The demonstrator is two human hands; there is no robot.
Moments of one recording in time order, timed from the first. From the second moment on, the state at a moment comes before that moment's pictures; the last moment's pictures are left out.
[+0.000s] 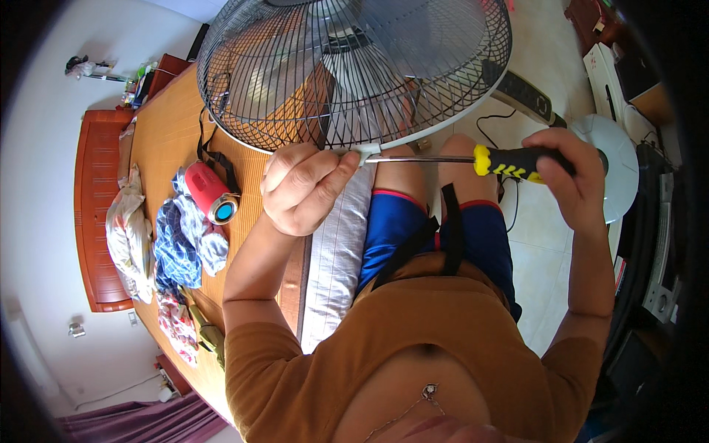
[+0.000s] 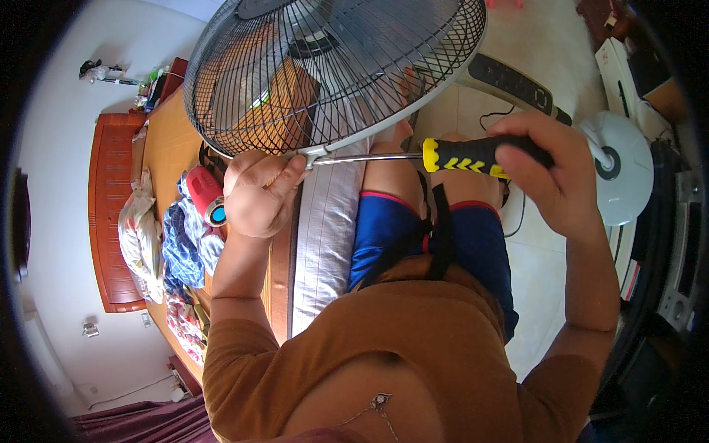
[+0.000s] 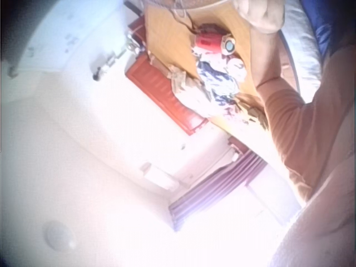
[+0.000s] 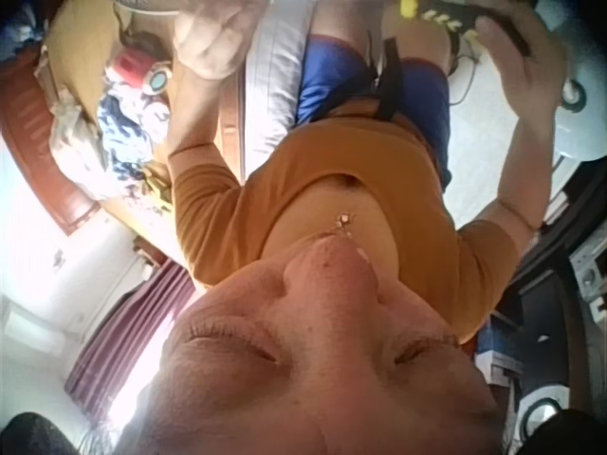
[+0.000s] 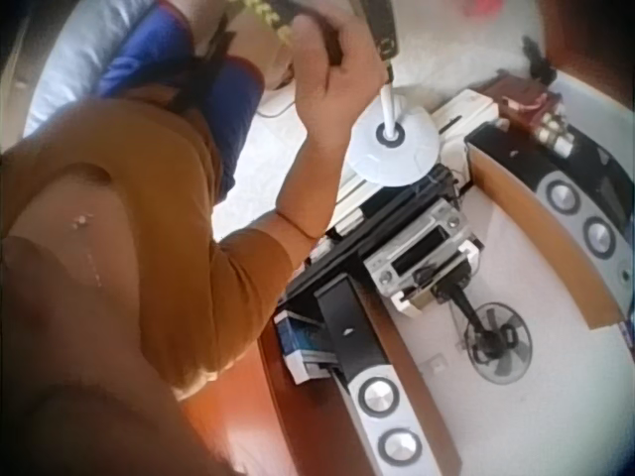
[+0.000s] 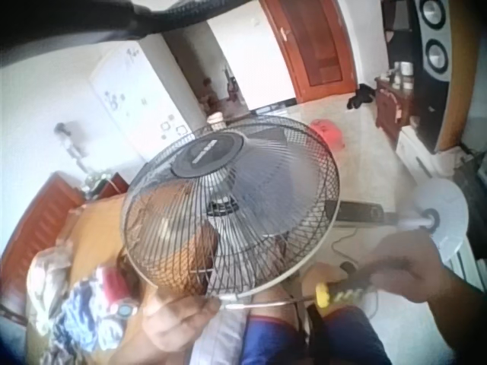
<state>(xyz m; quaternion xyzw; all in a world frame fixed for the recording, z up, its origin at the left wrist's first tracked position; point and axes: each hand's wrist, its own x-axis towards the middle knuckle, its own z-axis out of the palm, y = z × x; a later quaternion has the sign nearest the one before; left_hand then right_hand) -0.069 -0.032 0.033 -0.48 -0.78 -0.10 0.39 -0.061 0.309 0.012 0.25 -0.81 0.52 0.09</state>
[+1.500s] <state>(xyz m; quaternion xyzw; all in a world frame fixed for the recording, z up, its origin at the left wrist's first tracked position) -0.074 -0.035 0.035 -0.48 -0.77 -0.14 0.40 -0.070 0.314 0.026 0.10 -0.71 0.65 -0.26</state>
